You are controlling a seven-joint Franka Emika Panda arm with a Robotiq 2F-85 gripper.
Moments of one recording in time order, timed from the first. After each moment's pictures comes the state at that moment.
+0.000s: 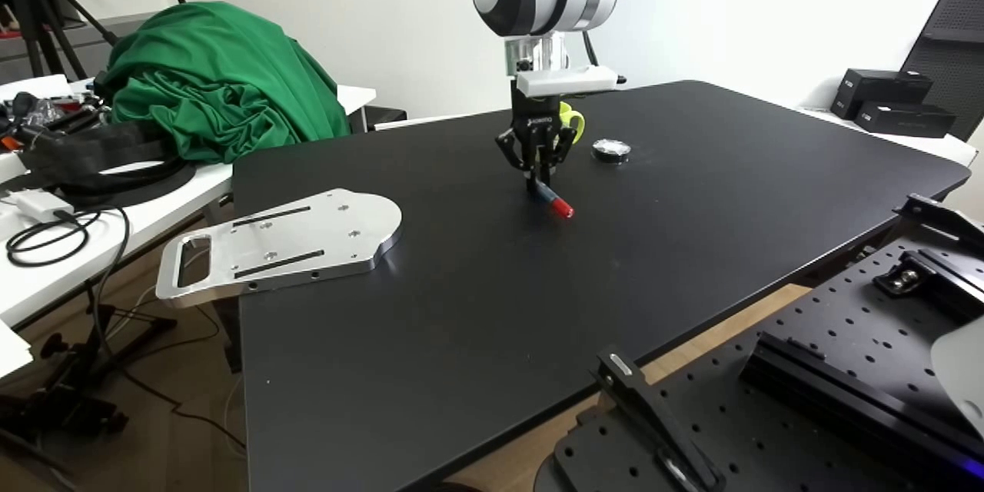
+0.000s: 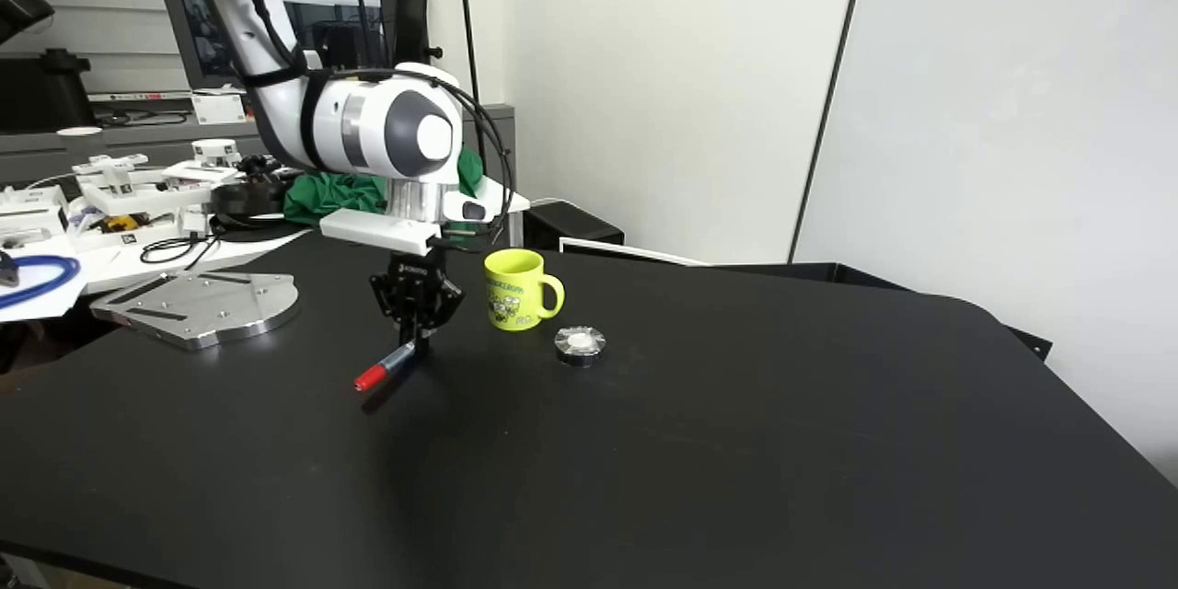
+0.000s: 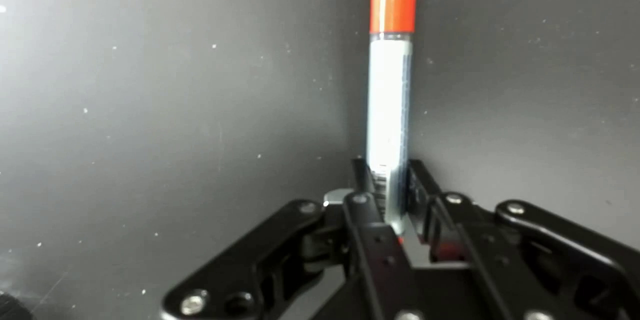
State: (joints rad) arm 0.09 0.73 0.00 -1.95 0.10 2.44 0.15
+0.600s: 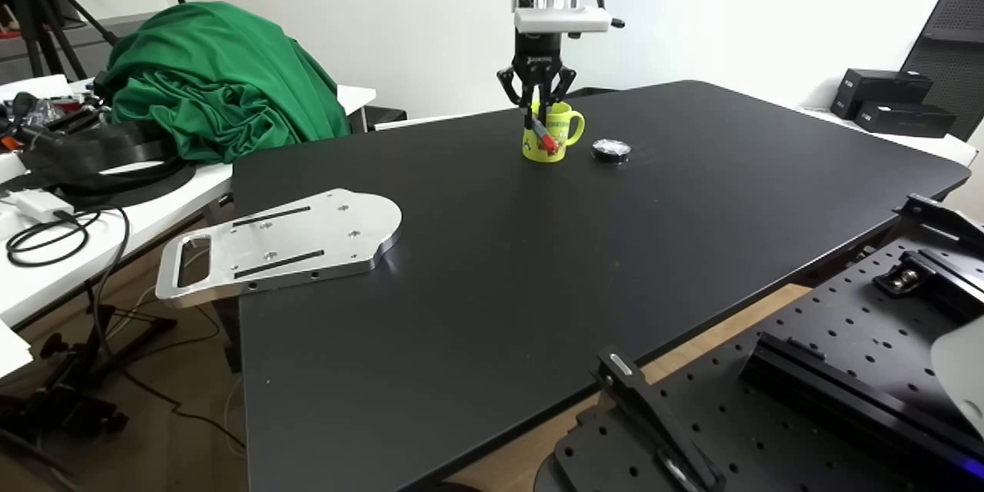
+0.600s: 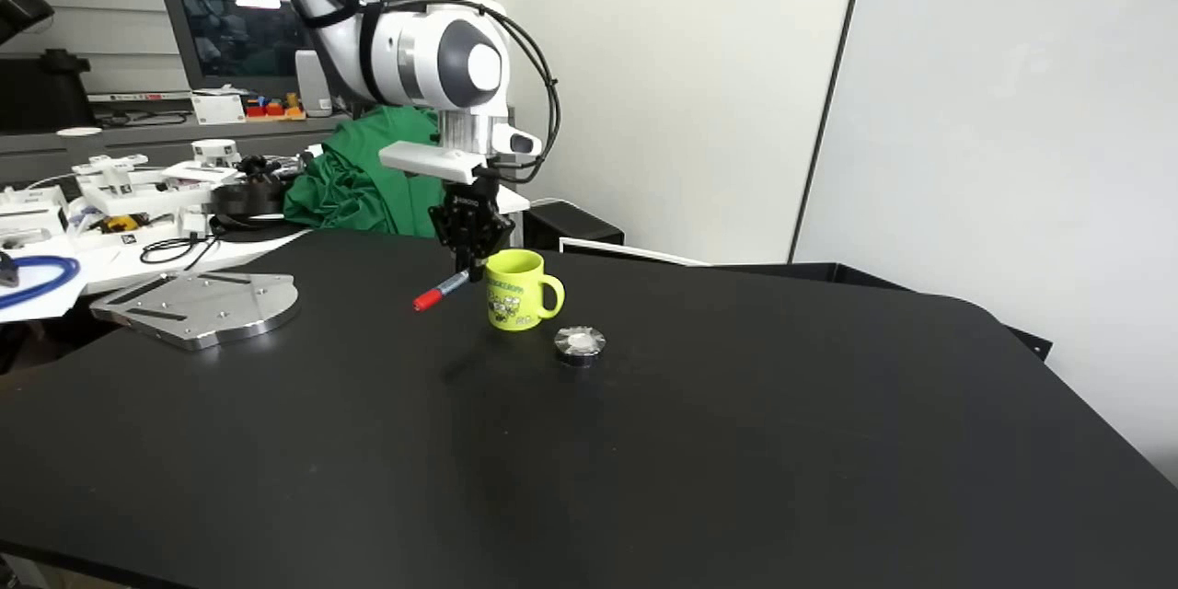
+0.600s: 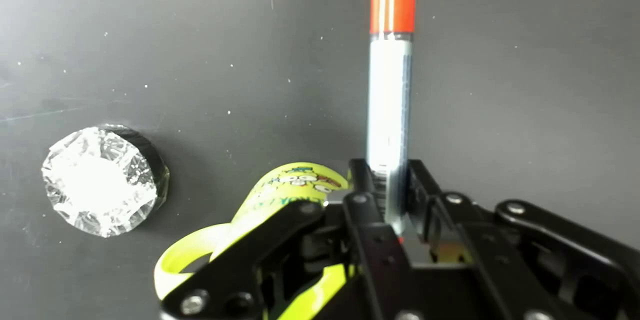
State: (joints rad) arm 0.07 0.70 -0.07 -1.76 0.12 2.34 0.21
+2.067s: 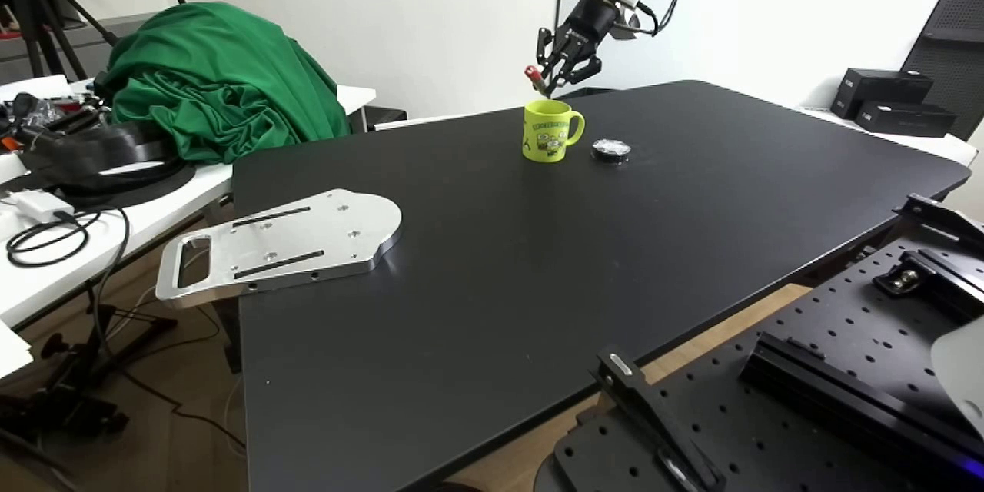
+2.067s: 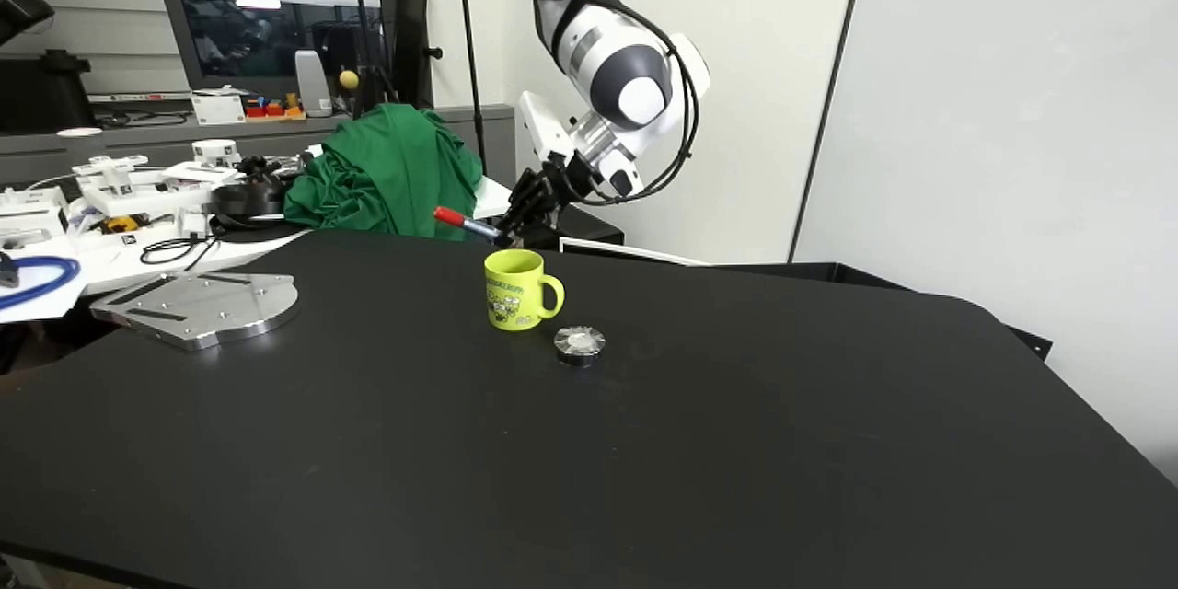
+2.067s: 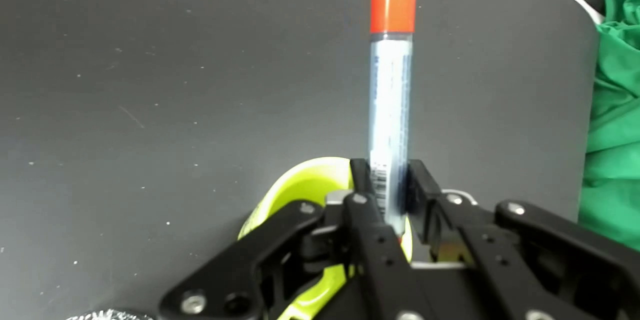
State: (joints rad) arm -0.26 0.91 -0.03 -1.38 0.76 1.81 0.30
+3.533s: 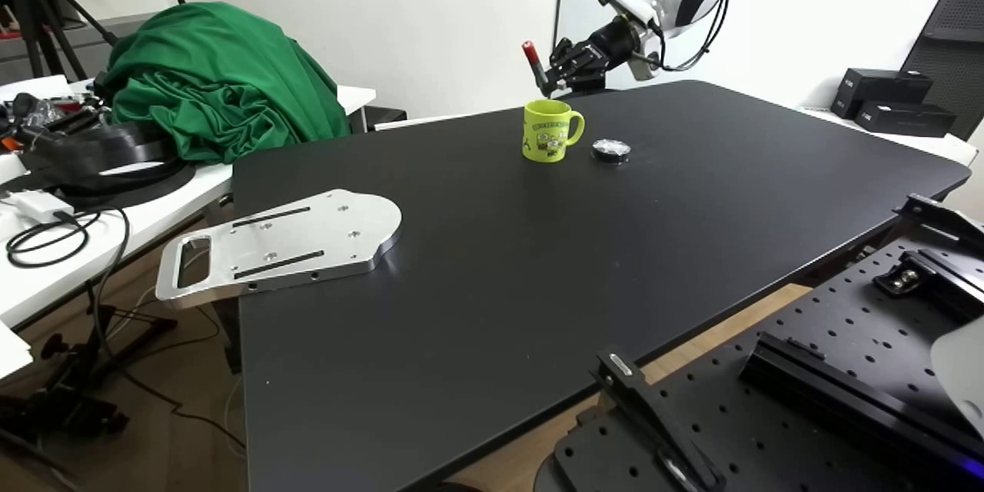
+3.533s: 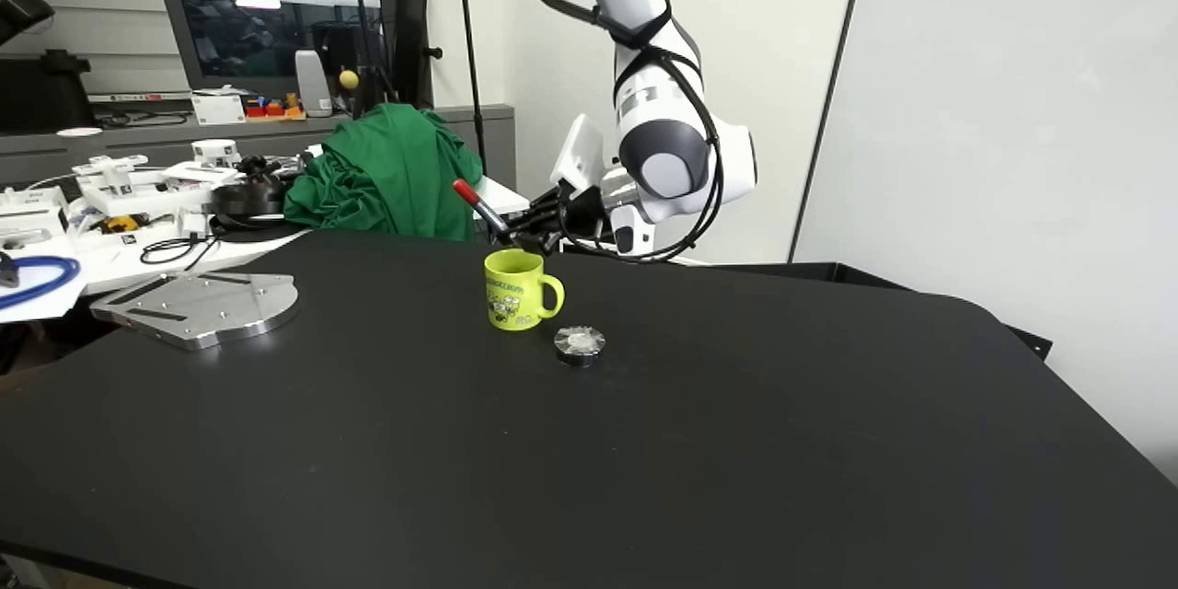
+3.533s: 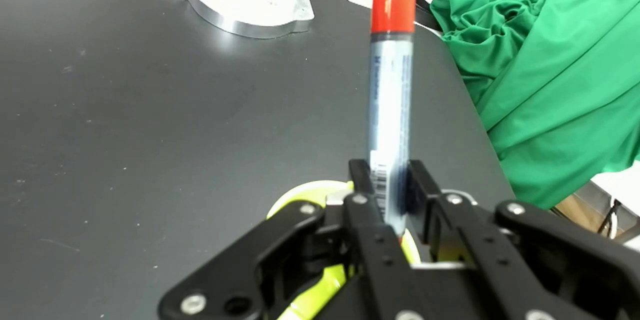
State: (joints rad) arm -0.34 0.96 -0.08 -1.45 1.16 1.70 0.34
